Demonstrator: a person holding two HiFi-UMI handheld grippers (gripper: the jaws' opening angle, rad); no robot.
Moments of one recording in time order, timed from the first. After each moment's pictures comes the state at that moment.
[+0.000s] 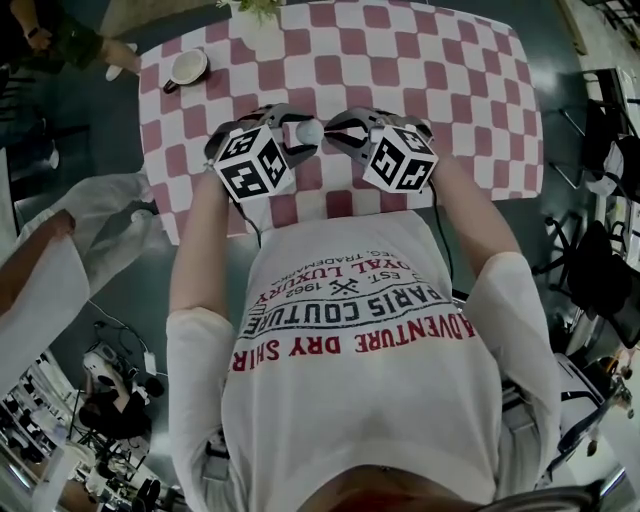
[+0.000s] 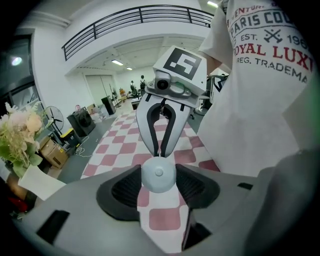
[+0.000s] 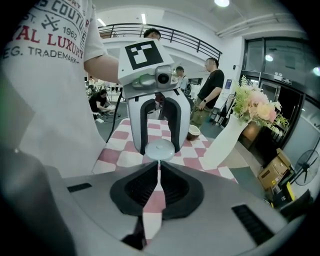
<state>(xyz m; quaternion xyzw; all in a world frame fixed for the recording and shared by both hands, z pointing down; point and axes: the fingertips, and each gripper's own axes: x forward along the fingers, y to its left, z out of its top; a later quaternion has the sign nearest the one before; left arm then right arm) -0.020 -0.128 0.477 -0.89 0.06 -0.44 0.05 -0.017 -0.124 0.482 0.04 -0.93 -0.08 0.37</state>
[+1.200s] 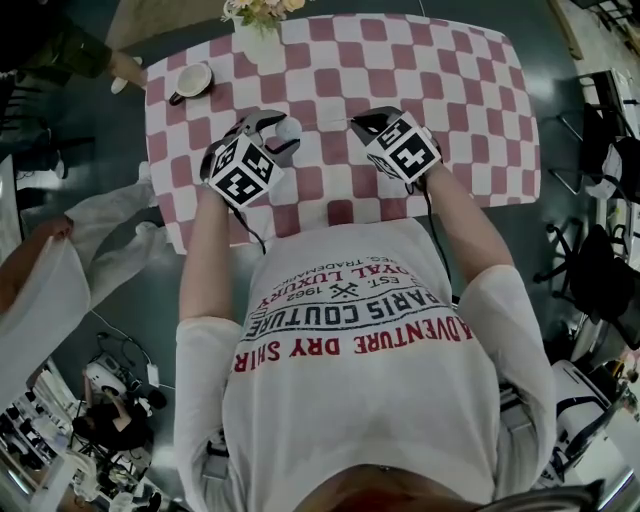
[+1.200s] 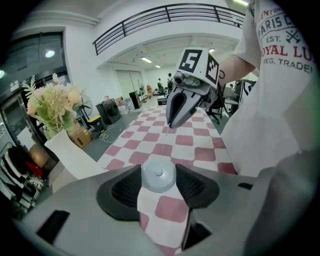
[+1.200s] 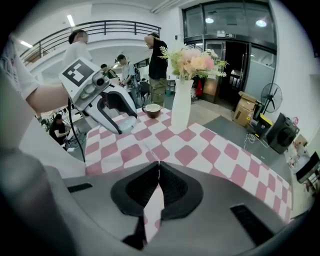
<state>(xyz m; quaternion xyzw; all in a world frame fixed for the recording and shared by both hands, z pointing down) -0.063 -0.162 0.487 -0.88 0.21 -0.43 -0.01 0.040 -0.179 0.500 0.25 -0.86 0.14 0.41</state>
